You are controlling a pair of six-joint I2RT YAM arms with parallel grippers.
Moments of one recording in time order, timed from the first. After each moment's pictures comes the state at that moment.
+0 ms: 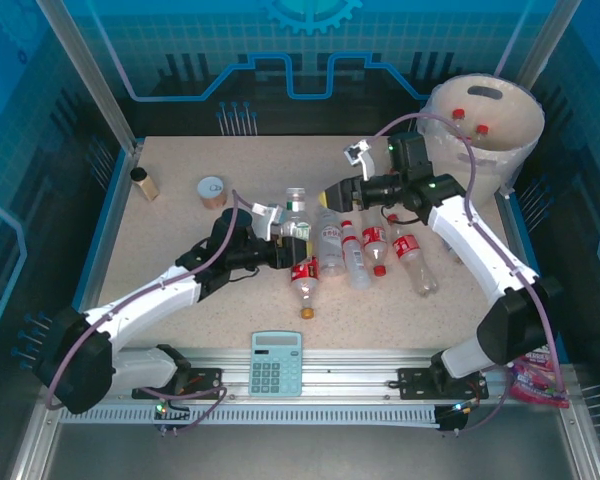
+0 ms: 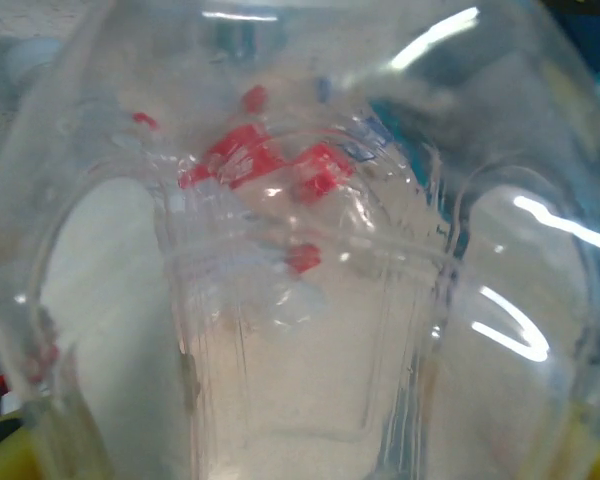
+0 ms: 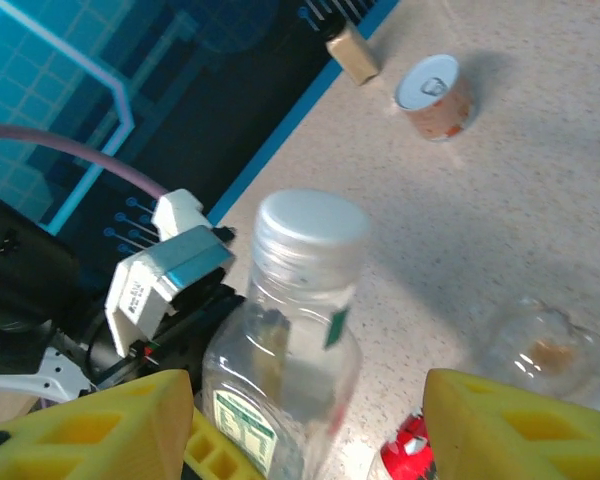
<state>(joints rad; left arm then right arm) -0.57 1.24 0.75 0.06 0.48 -0.63 0.37 1.50 1.39 -0.52 -0.84 0.23</state>
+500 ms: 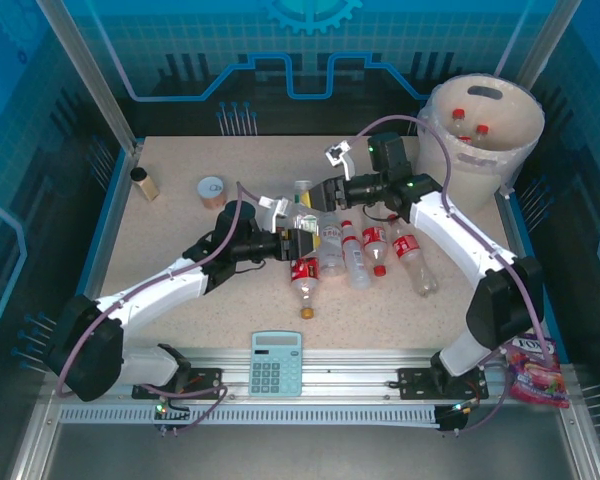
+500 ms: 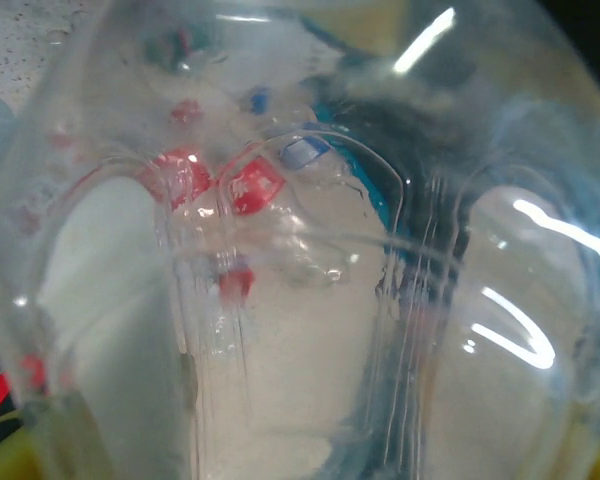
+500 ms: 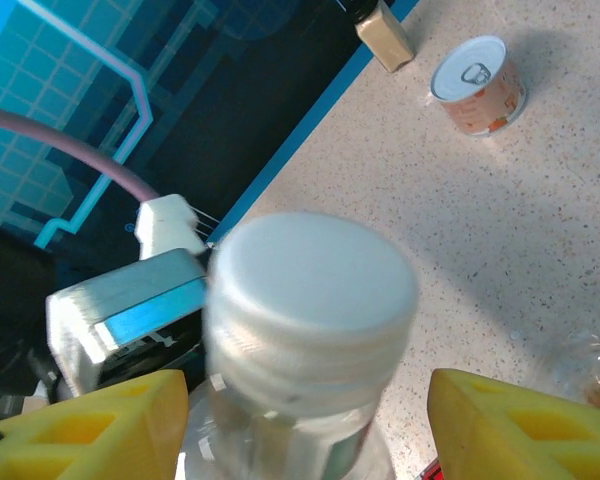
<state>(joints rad) -0.56 1.30 0.79 0.15 0.57 -0.70 0.41 1.62 1.40 -0.41 -0.87 0.28</state>
